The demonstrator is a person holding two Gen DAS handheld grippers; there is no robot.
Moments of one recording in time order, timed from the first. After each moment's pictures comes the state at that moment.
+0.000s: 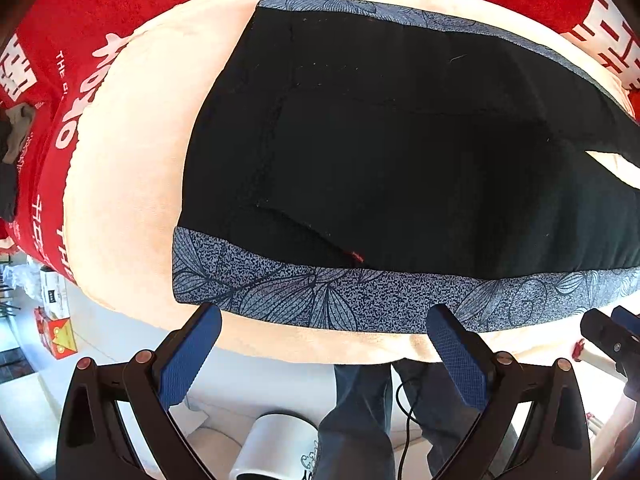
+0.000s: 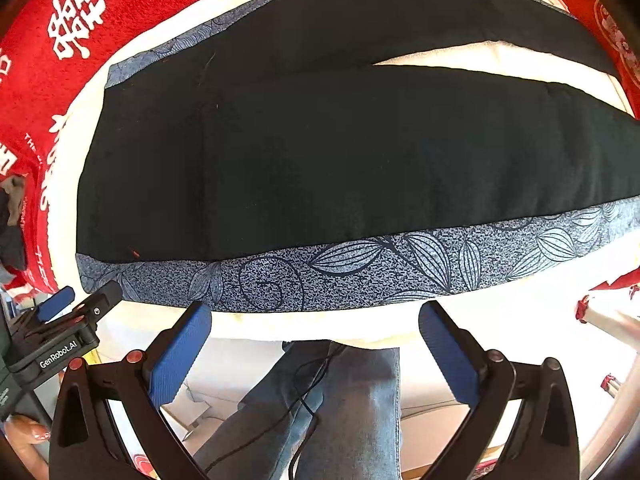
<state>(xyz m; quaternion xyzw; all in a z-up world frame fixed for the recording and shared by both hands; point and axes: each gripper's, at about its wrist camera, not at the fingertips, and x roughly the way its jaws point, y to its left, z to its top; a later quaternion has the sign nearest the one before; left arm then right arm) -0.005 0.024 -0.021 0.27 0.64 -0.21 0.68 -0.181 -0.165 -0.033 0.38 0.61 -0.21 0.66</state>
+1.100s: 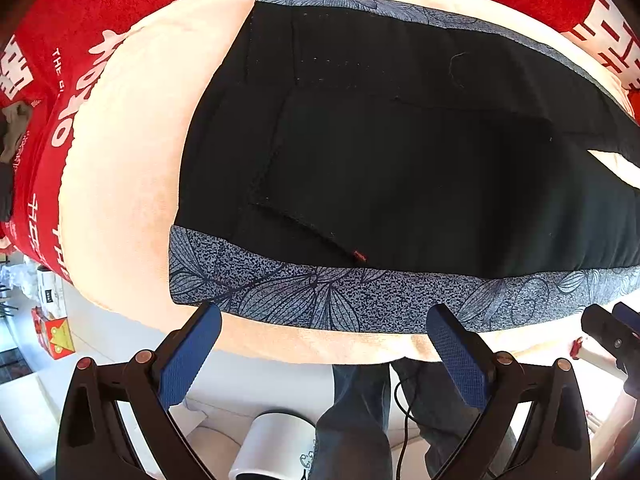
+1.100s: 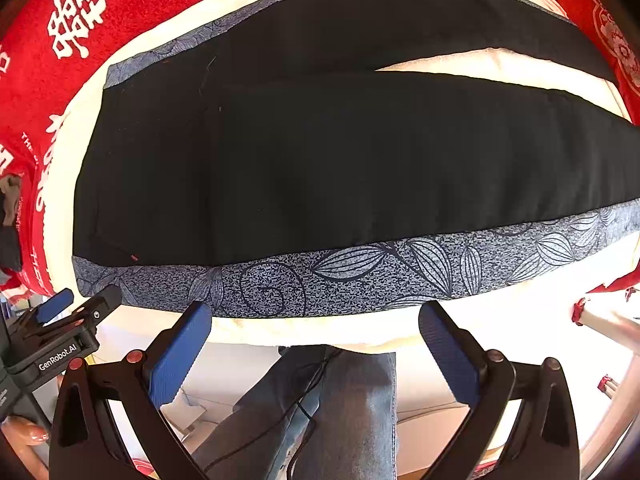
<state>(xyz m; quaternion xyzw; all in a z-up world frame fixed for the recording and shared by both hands) 0.000 0.028 -0.022 0.26 0.65 -0.22 0.68 -0.170 -0.164 -0.035 0.37 0.62 -0.21 0.66</state>
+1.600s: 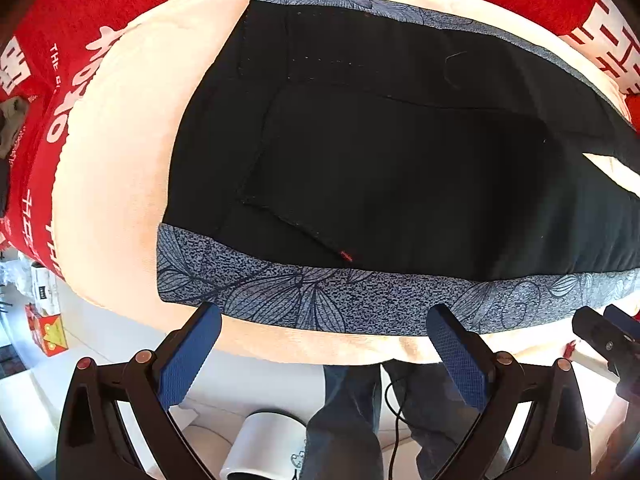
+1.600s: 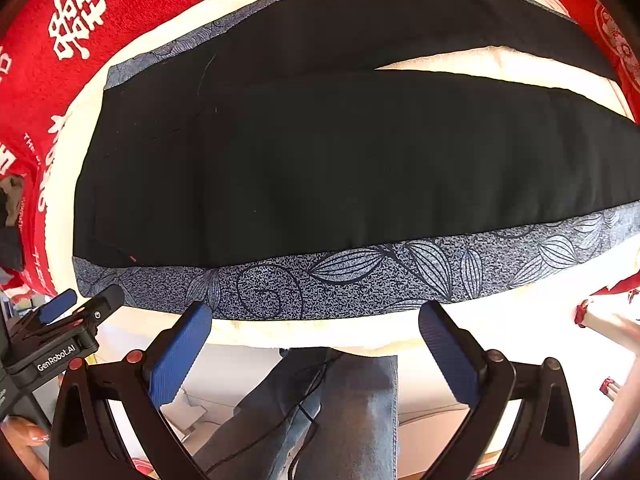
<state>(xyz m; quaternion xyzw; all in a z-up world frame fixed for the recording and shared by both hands) -0.004 0.027 -0.027 0.25 0.66 -0.22 0.68 -0.170 -0.167 -0.038 0.38 0.61 -0.21 0.66</state>
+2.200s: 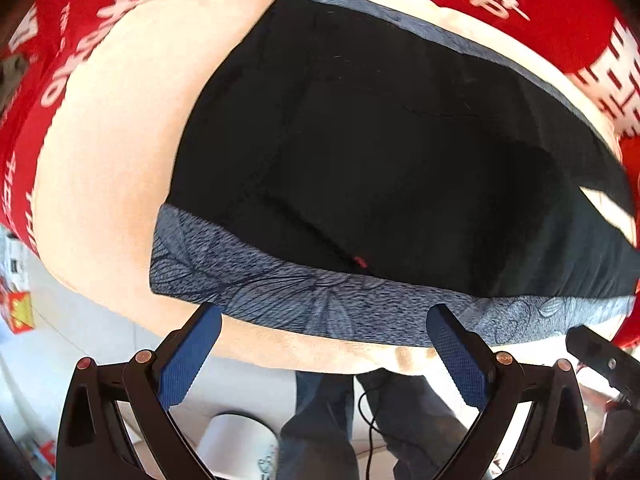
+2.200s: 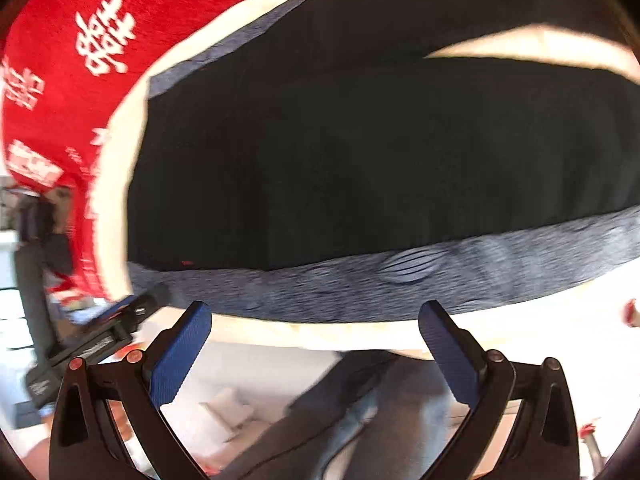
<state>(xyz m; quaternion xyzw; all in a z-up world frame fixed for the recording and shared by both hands) 0.016 0.065 -0.037 0.16 0.67 -0.22 0.69 -0.166 -0.157 -0.047 0.47 0.55 -0.12 0.67</state>
